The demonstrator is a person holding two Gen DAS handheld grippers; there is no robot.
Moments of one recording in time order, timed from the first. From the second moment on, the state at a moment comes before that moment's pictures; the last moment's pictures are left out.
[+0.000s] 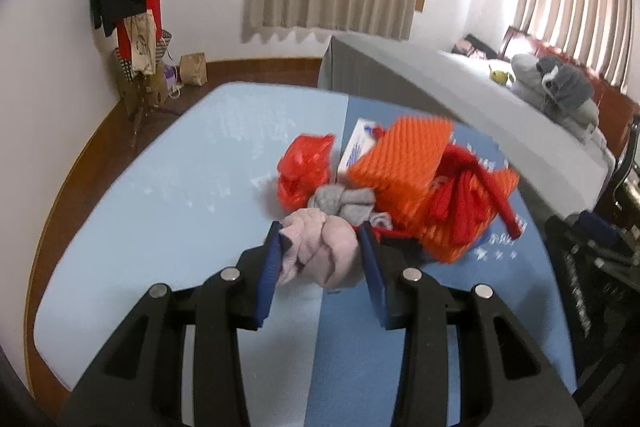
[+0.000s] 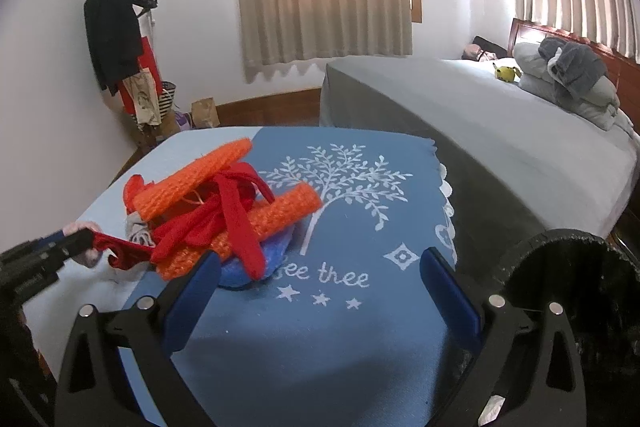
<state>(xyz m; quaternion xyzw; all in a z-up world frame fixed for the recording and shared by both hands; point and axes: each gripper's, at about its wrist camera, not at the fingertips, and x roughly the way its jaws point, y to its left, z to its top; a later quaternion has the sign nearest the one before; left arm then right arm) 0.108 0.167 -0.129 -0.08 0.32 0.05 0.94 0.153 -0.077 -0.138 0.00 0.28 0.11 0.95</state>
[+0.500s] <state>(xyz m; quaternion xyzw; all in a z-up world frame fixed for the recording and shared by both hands) 0.110 0.158 -0.104 -0.07 0.29 0.05 0.95 0.163 -0.062 -0.120 0.01 0.27 0.13 0.95</state>
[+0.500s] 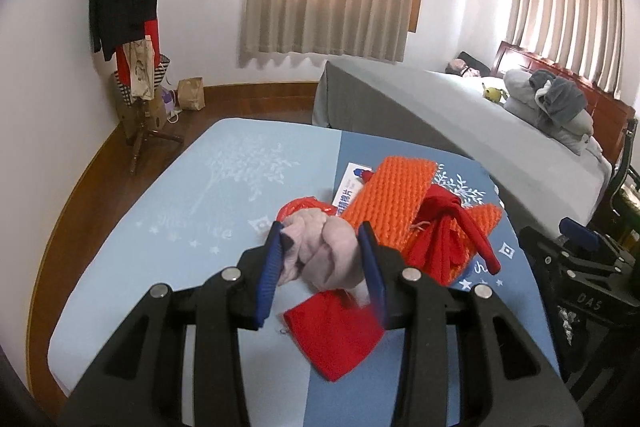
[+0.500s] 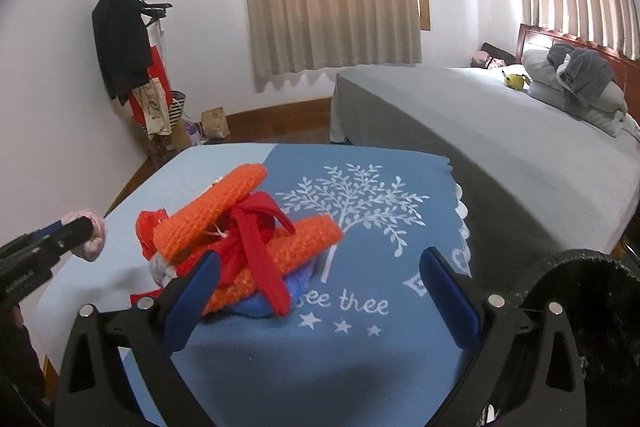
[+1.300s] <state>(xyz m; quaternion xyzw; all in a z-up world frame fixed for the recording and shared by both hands) 0.119 0.219 -0.109 -0.07 0.28 0.11 0.95 0.206 0.038 -0.127 -0.01 0.31 0.23 0.92</state>
